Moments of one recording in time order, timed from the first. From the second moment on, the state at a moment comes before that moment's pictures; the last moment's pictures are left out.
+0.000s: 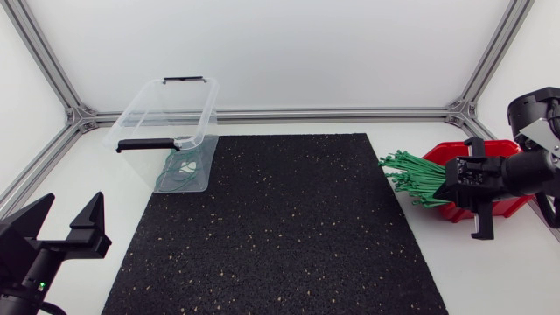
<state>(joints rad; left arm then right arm) -0.03 0.05 0.02 0.01 -0.08 0.02 -0.21 1.32 0.82 -0.64 -0.23 -1.56</state>
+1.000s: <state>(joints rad) -0.03 0.05 0.02 0.01 -0.08 0.02 -0.20 1.36 0.74 -0.52 -0.22 -1.56</state>
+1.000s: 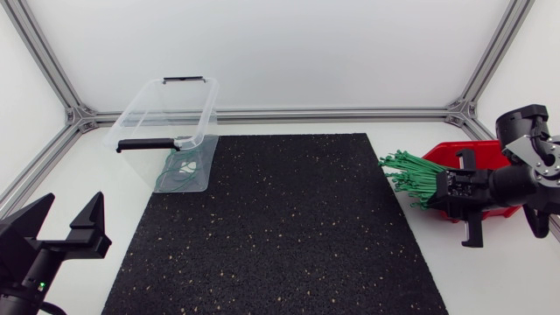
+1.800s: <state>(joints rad) -0.03 0.05 0.02 0.01 -0.08 0.02 -0.20 1.28 0.74 -0.59 -0.21 -1.57</state>
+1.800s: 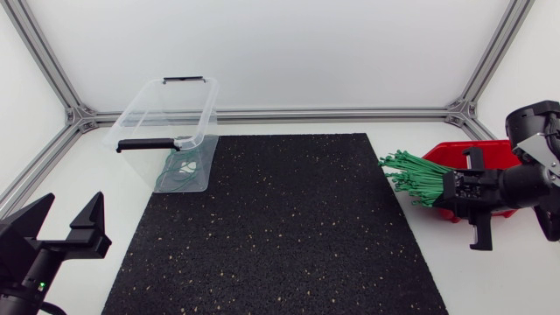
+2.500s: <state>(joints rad) -0.03 0.05 0.02 0.01 -0.08 0.02 -0.19 1.15 0.98 -0.72 -0.31 -1.47</state>
